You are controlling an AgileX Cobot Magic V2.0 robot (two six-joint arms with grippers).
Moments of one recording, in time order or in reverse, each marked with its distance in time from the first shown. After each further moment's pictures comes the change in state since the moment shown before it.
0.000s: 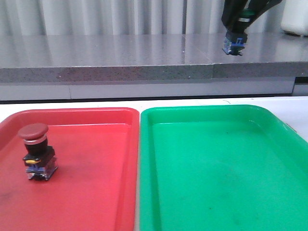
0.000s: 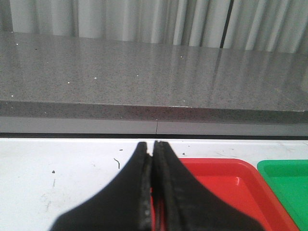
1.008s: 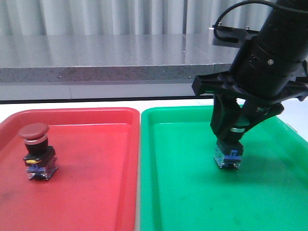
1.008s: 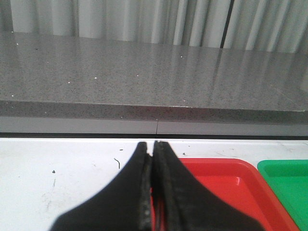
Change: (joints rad) left arm 0.000 0.000 0.000 0.000 0.000 0.000; right arm 0.176 -0.091 0.629 0.034 -0.322 0.126
